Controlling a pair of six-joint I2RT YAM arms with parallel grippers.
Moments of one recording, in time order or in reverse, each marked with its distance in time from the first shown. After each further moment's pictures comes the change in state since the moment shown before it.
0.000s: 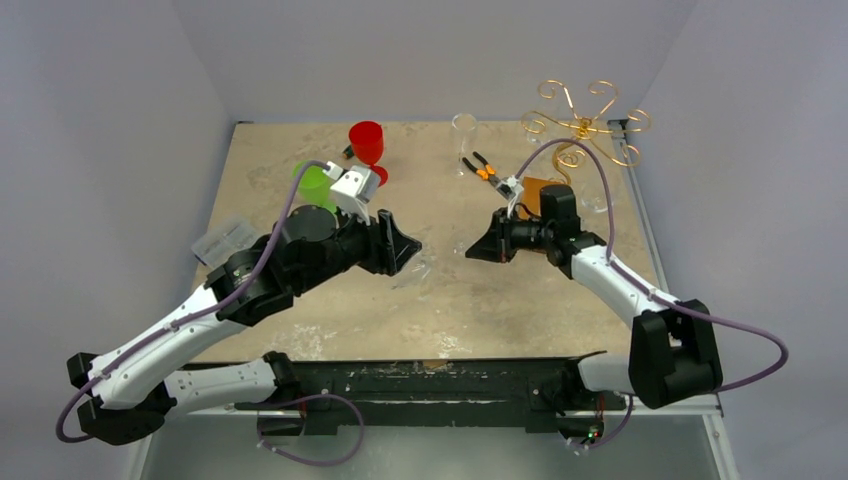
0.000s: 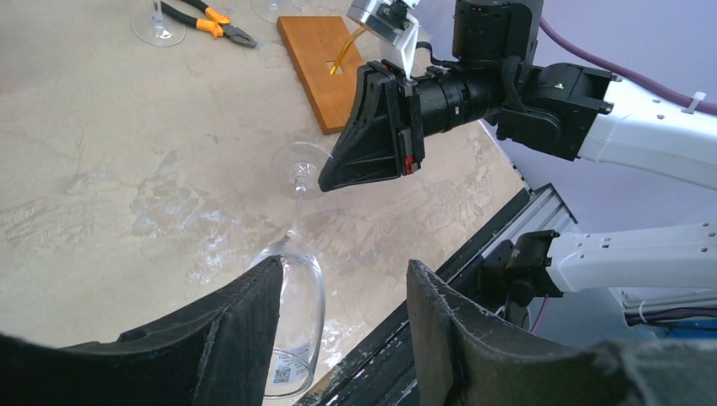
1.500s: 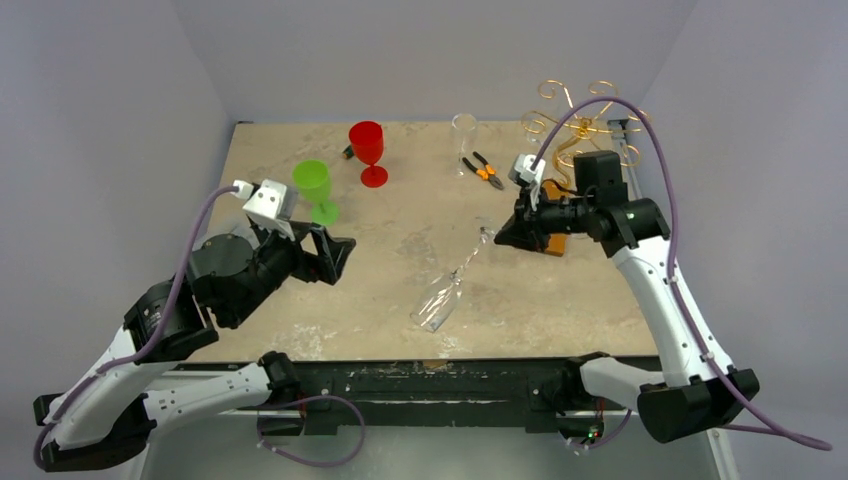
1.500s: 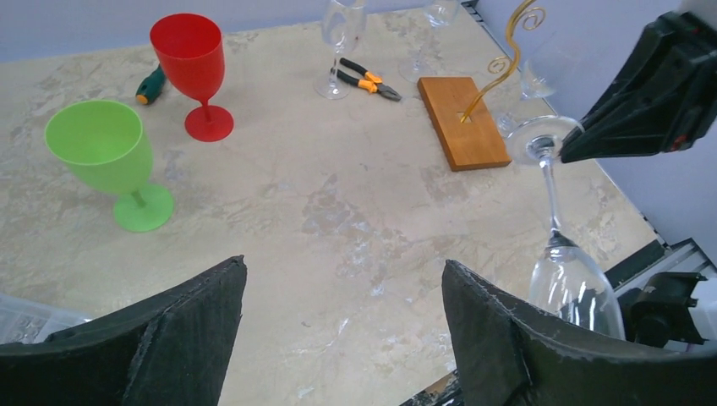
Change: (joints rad) left arm 0.000 -0.246 0.047 -0.239 -0.294 0.165; right arm -0.022 -0.167 0.505 -0.853 0.062 -0.648
